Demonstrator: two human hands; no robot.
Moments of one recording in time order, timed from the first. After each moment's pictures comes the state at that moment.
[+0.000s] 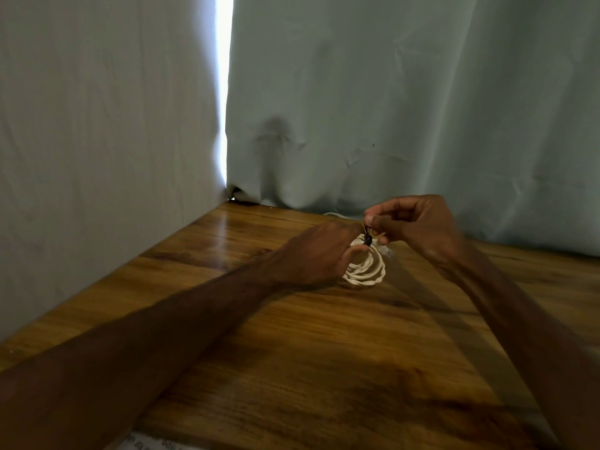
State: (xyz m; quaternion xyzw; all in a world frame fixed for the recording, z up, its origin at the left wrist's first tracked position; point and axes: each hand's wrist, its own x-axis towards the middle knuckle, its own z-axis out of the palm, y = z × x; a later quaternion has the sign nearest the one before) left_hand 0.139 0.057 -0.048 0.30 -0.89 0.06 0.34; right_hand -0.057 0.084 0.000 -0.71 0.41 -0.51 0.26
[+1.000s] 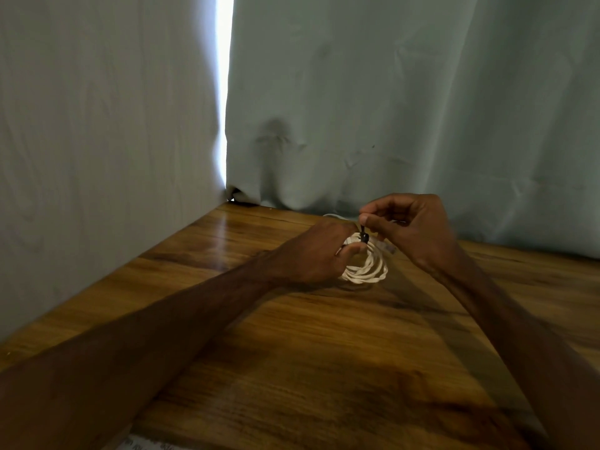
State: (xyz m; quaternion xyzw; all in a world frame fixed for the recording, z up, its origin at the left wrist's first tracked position) left_hand 0.142 0.064 -0.040 0.29 -0.88 0.01 0.37; right_hand -0.052 0.078 -0.007 -0.77 0.35 -0.52 0.12
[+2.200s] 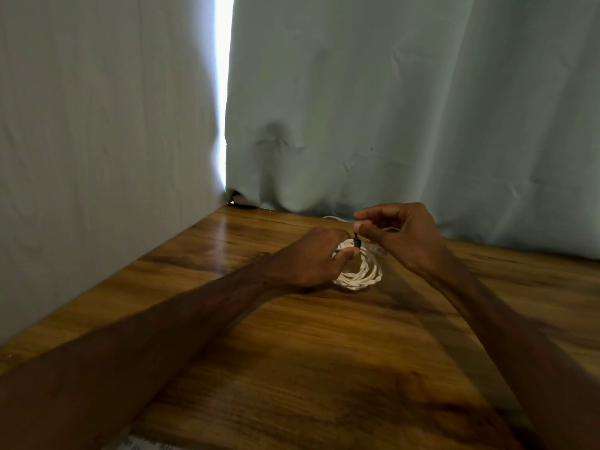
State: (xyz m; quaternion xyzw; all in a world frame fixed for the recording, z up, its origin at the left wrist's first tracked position) left_hand 0.145 0.049 -0.052 0.31 -0.89 -0.05 0.34; right_hand -0.052 0.070 -0.015 -0.76 0.41 -0.49 0.12
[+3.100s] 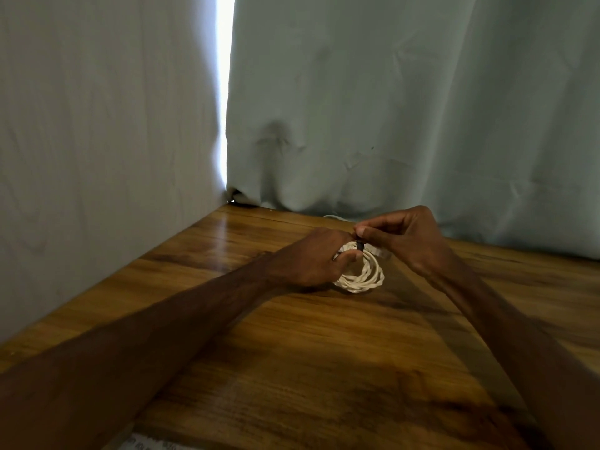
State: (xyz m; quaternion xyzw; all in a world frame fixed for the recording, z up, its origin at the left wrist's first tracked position) left_hand 0.145 0.053 -0.048 0.31 -0.90 -0.05 0.30; right_hand -0.057 0.071 -0.019 -0.76 0.37 -0.49 0.20
